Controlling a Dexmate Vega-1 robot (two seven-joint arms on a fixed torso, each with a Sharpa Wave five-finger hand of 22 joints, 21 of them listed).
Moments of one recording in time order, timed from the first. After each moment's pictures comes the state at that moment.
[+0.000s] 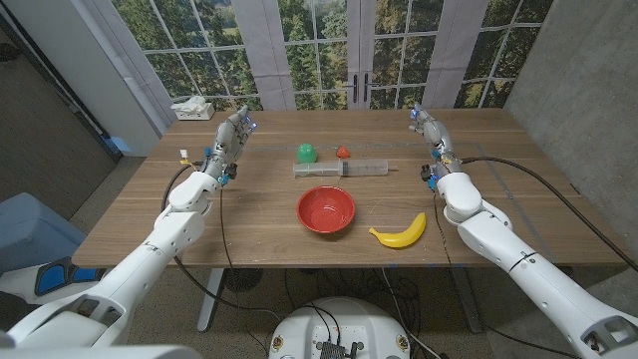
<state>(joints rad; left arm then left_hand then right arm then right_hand) 0.83 0.56 0.30 -1.29 -0.71 -0.39 -0.16 0.09 0.10 0.66 0.02 0.19 -0.05 -0.05 0.18 0.17 -0.10 -0.06 0.19 0.17 -0.16 -0.03 0.18 0.17 -0.03 -0.04 0.19 0.17 -0.95 -0.59 -0.39 -1.67 0.22 0.13 -0.39 0.28 0.10 0.38 0.02 0.18 0.32 0.07 0.20 0.18 0.33 0.04 0.21 0.21 0.21 0.01 0.23 0.28 0.28 0.03 0.43 0.17</state>
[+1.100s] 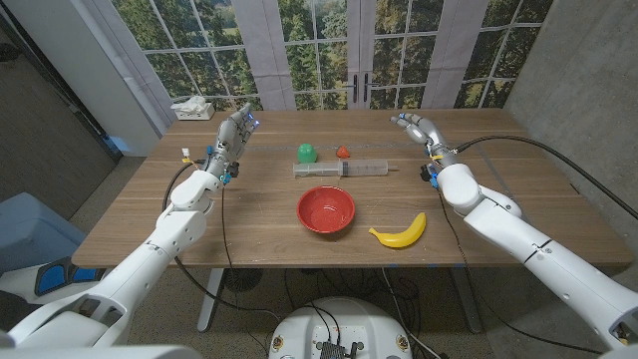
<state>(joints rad) 0.84 0.56 0.30 -1.31 -0.71 -0.39 -0.16 0.09 0.10 0.67 0.01 0.19 -0.03 -0.05 0.18 0.17 -0.09 -0.05 0.19 0.17 -0.14 -0.03 0.18 0.17 -0.01 -0.03 0.19 0.17 -0.90 -0.71 -0.46 -1.82 0.02 -0.15 -0.35 0.42 0.11 0.43 -0.12 0.19 0.32 0.04 0.20 0.18 0.31 0.02 0.21 0.21 0.21 -0.01 0.23 0.25 0.31 0.02 0.38 0.17</state>
